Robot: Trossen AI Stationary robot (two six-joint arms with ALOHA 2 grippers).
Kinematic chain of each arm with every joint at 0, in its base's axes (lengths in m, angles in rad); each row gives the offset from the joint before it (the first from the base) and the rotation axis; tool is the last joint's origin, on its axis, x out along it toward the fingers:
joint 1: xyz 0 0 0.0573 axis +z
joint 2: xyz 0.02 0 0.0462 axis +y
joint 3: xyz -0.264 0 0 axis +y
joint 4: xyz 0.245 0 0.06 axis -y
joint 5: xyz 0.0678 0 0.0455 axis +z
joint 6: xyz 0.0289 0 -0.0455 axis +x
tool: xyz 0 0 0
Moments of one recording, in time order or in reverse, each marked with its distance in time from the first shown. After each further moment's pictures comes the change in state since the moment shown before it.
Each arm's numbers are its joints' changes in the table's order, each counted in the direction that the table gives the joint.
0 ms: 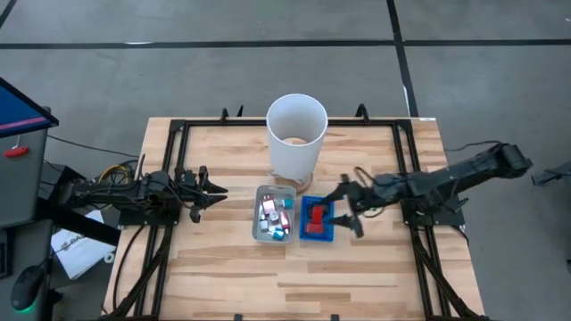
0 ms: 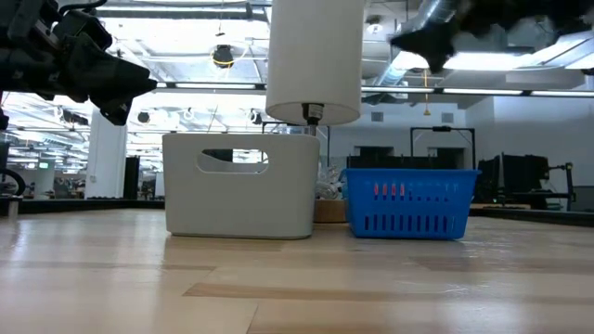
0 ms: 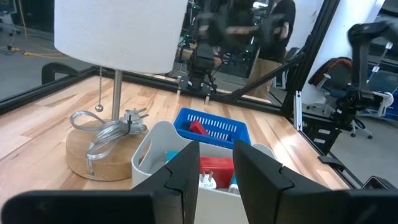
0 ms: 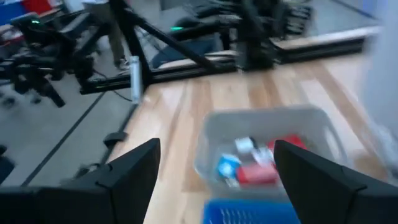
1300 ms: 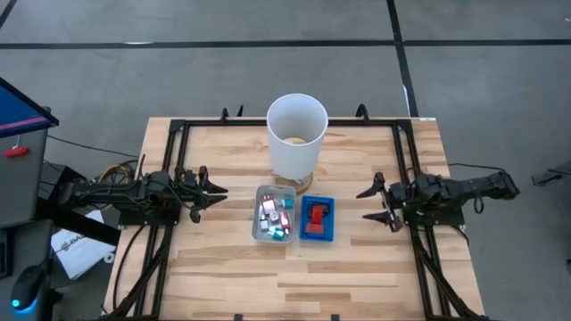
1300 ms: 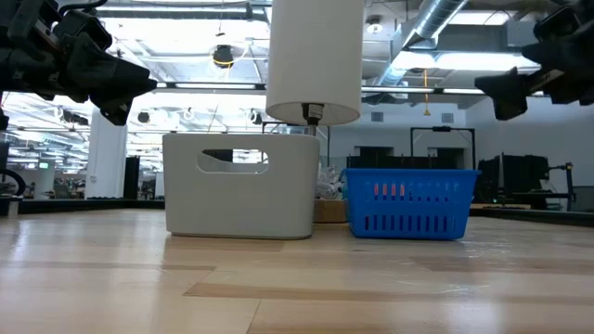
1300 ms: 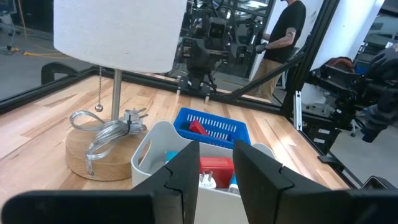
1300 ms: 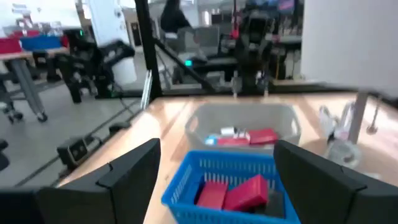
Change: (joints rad) left arm 0.000 0.000 0.000 0.000 0.000 0.000; right arm -0.082 -1.021 0.613 -0.170 0.070 -0.151
